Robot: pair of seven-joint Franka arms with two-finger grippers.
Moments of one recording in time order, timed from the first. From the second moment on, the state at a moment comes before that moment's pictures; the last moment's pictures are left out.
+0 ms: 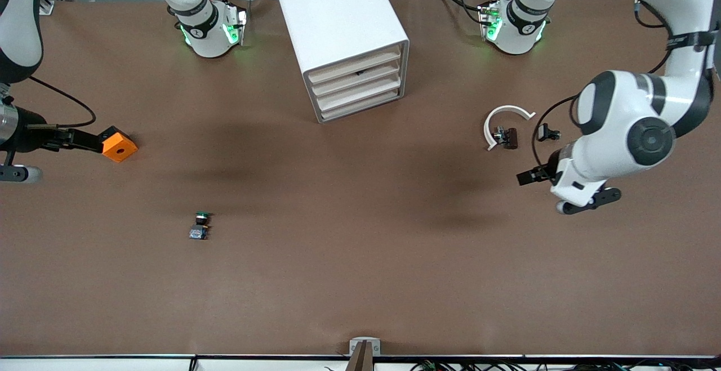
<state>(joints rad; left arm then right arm) -0.12 0.33 -0.08 -1.78 -0.02 1.92 -0.51 -0.03 0.17 -0.07 -1.57 0.00 1.61 -0.05</state>
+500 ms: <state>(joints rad) -0.24 0.46 -0.09 -1.65 -0.09 1.88 -0.92 0.00 0.25 -0.07 -1.66 0.00 1.88 0.09</state>
